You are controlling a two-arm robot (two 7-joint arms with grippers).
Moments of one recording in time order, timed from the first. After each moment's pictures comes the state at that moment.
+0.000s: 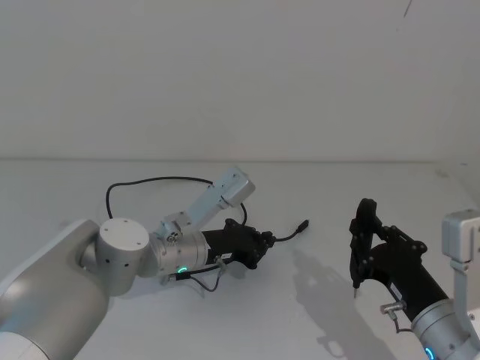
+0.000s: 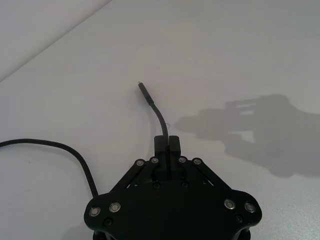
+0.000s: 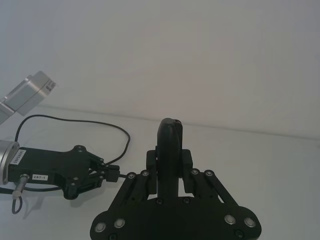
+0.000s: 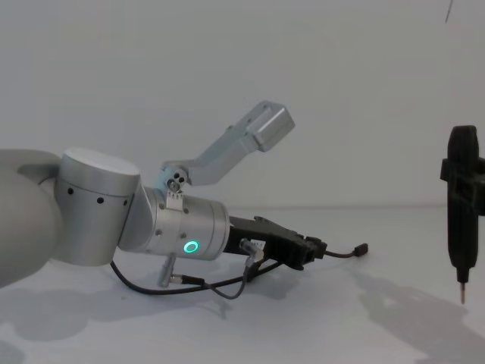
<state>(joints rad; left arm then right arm) -0.81 0.08 0.65 -0.77 -0.22 0.05 -0.68 -0.01 0.34 -0.23 -1.77 0.29 0.03 0.07</state>
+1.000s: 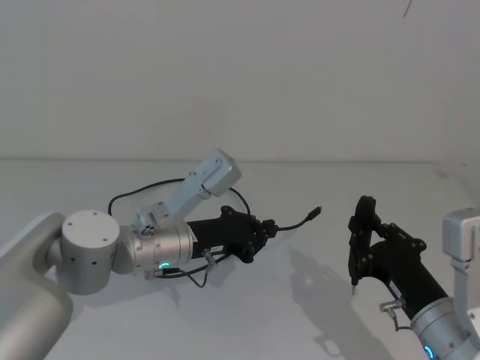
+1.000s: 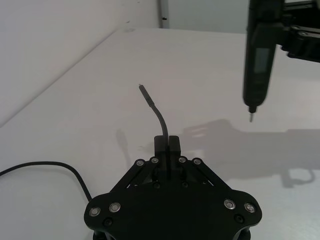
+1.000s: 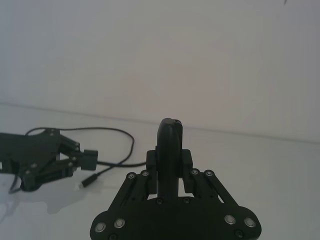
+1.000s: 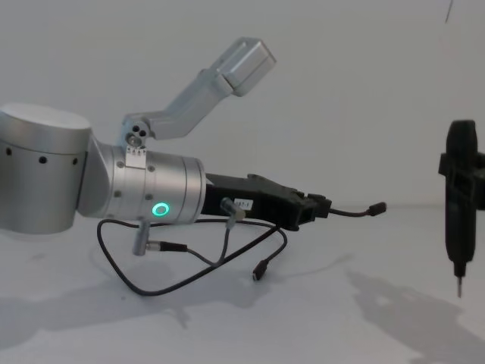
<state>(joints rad) -0.69 0.22 0.62 -1.12 -0.29 0.12 -0.74 -0.01 0.33 -0.23 -1.77 0.29 0.02 0.07</state>
